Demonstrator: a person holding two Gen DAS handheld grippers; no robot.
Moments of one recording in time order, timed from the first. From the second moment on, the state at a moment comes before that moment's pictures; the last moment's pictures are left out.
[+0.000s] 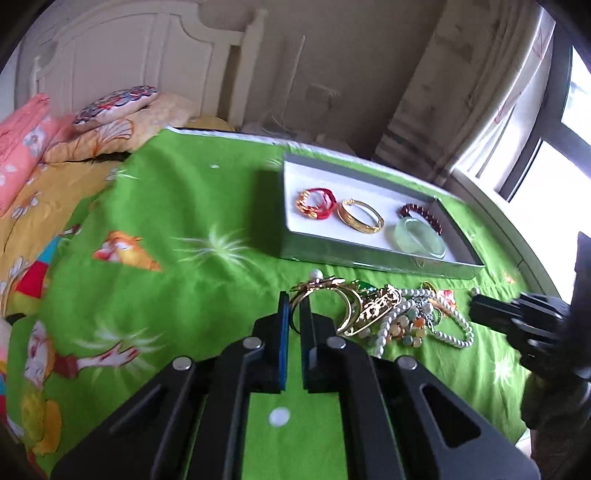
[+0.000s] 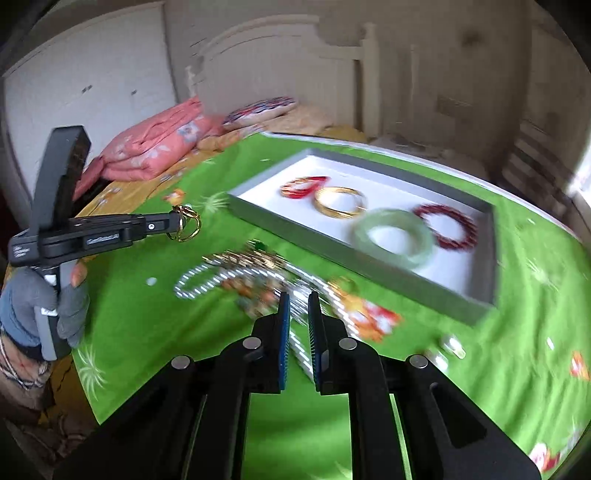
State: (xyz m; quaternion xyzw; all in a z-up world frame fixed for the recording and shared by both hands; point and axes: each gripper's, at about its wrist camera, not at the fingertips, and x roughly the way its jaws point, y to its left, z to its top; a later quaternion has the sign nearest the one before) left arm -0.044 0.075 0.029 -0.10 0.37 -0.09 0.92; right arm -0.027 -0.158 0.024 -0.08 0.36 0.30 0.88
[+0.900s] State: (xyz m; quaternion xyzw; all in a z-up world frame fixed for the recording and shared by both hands) left arm -0.095 0.119 0.038 -0.14 0.35 -0.08 0.92; right arm 0.020 -0.055 0.000 -0.28 0.38 0.37 0.80
